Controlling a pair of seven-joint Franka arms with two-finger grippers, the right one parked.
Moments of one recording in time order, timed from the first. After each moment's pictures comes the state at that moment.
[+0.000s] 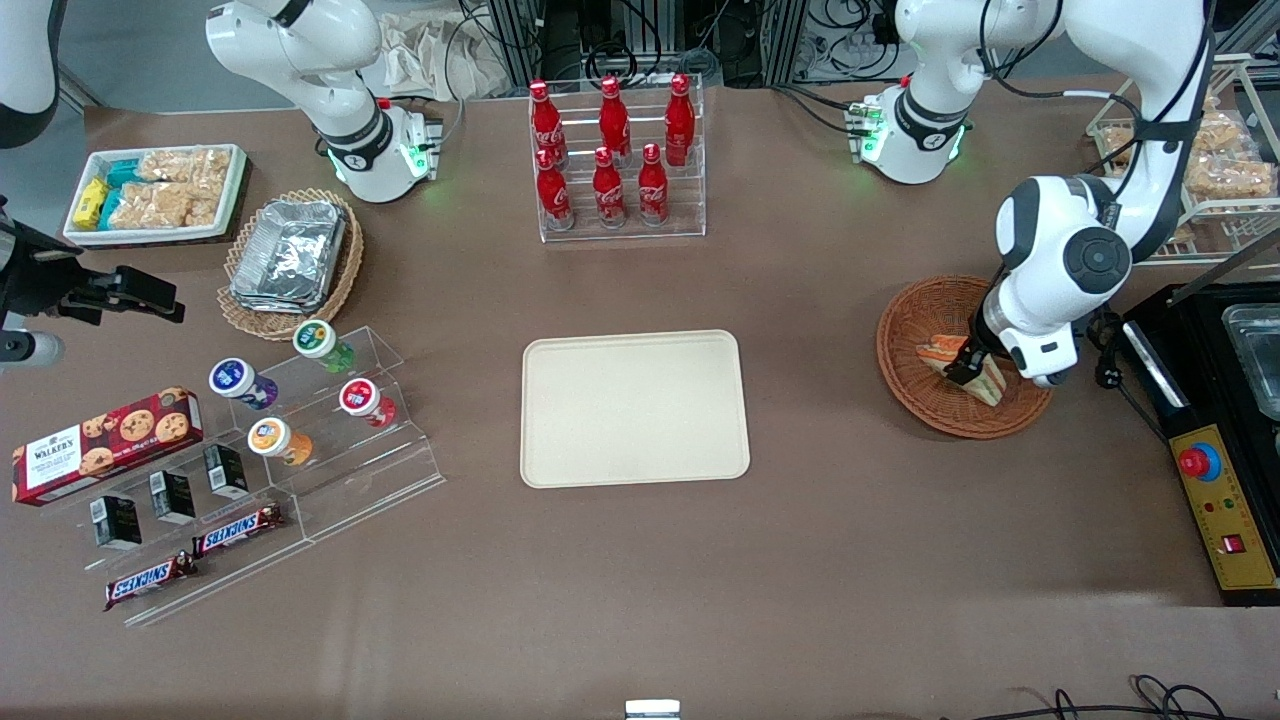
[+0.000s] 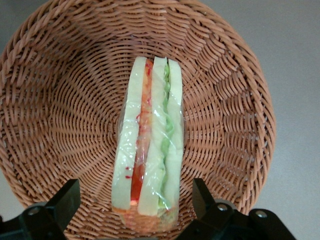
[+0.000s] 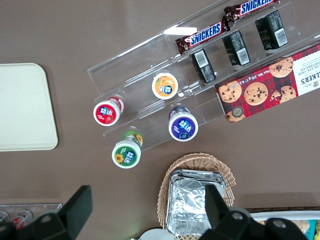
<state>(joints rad) -0.04 0.09 -0.02 -2.41 0.04 2.41 -1.13</state>
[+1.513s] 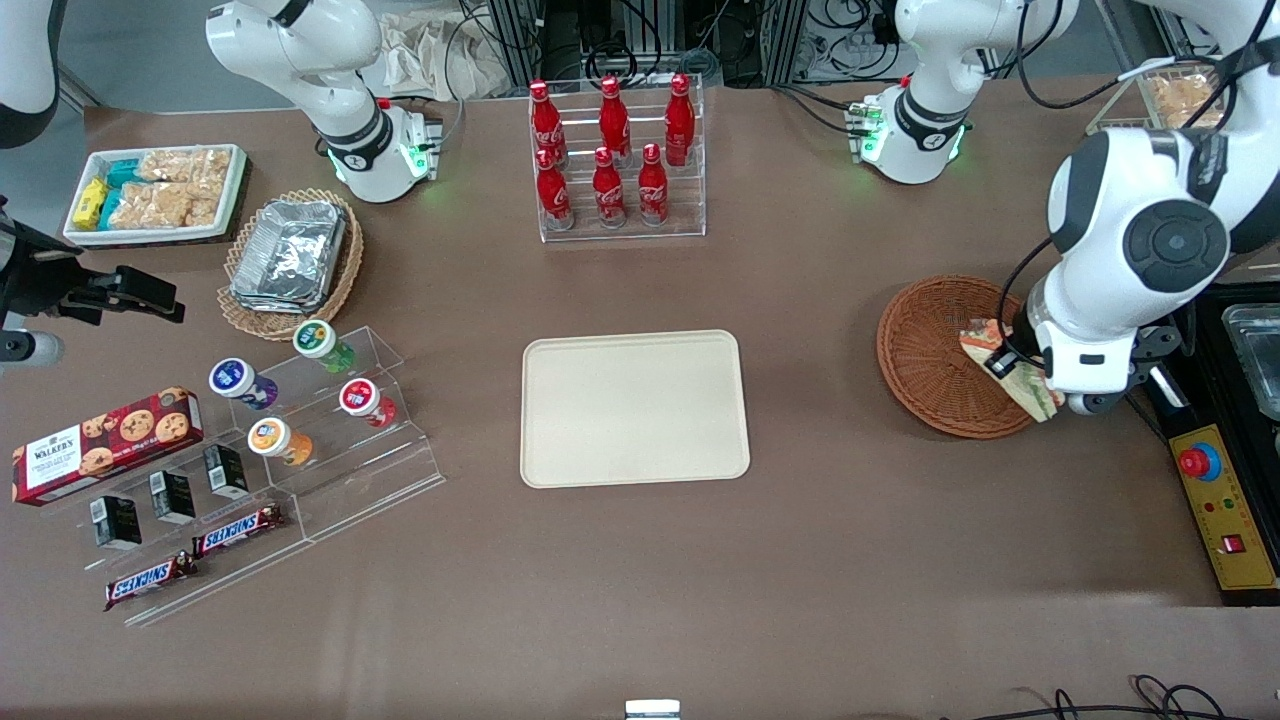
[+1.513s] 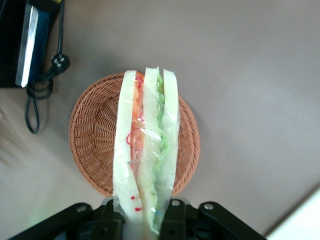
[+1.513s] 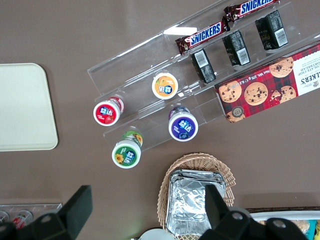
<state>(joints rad) -0.05 0.11 -0.15 -1.79 0.15 1.73 -0.81</state>
